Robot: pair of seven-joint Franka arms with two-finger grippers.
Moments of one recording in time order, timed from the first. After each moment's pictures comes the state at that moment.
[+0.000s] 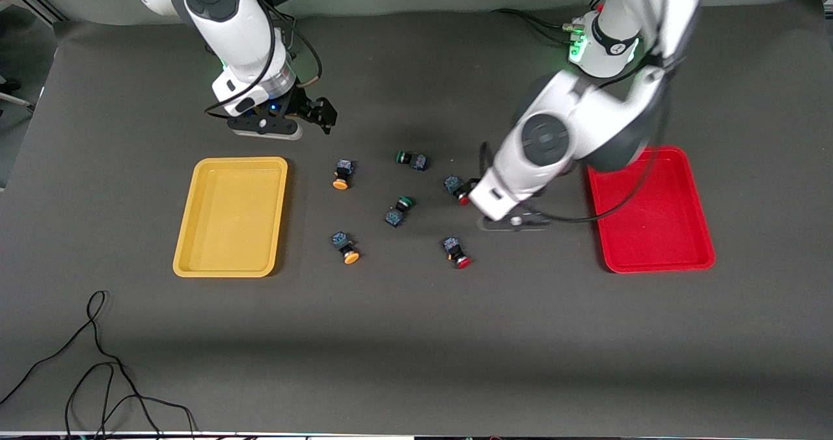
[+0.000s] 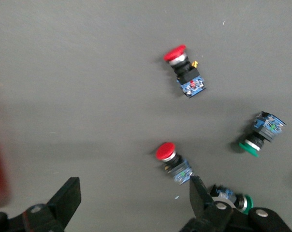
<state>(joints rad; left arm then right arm) -0.39 0.45 -0.25 -1.67 -0.01 1.99 -0.66 0.61 -0.18 -0.01 -2.18 0.04 1.98 0.75</state>
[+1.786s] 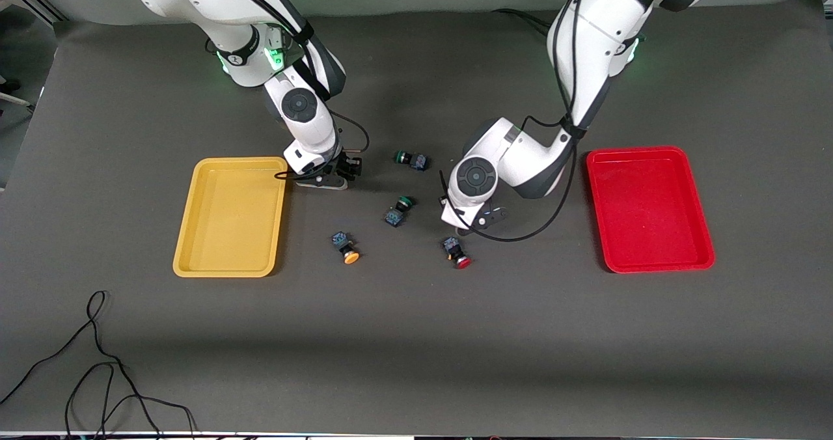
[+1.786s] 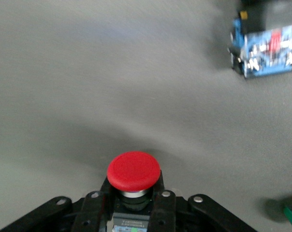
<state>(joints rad) -0.46 0.65 -0.25 -1.70 -0.03 2.10 -1.06 0.67 0.31 -0.02 -2.44 0.04 2.73 0.77</state>
